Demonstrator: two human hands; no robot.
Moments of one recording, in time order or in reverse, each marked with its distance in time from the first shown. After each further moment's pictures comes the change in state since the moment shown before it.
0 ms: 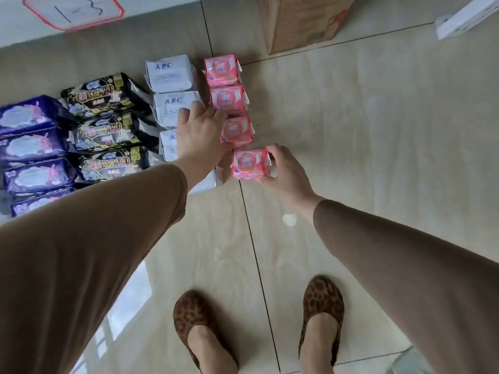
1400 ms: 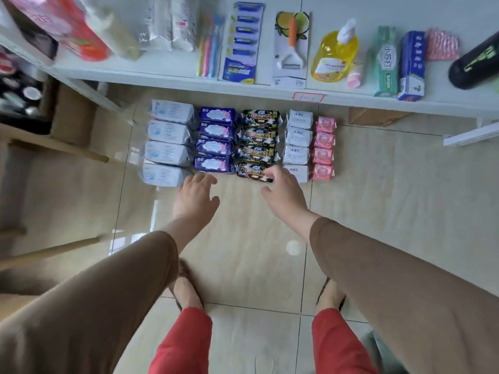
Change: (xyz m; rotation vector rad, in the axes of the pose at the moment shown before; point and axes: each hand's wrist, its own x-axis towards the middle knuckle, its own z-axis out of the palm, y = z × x) left_hand -0.365 -0.216 -0.226 -0.414 -0.124 -0.450; right_hand -0.188 -0.384 0.041 -0.217 -0.154 -0.073
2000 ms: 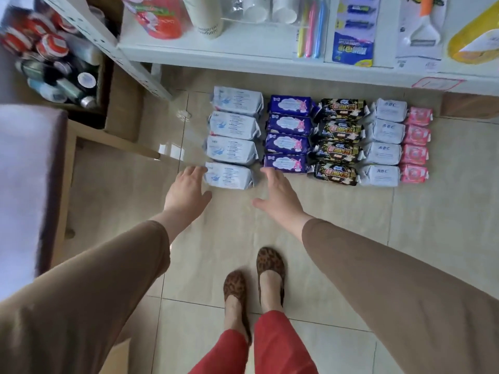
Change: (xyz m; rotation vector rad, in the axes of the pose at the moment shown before) left_hand 0.070 -0.278 0.000 -0.084 -0.081 -0.086; right_hand 0.085 -0.130 0.226 -0.040 -0.165 -0.064
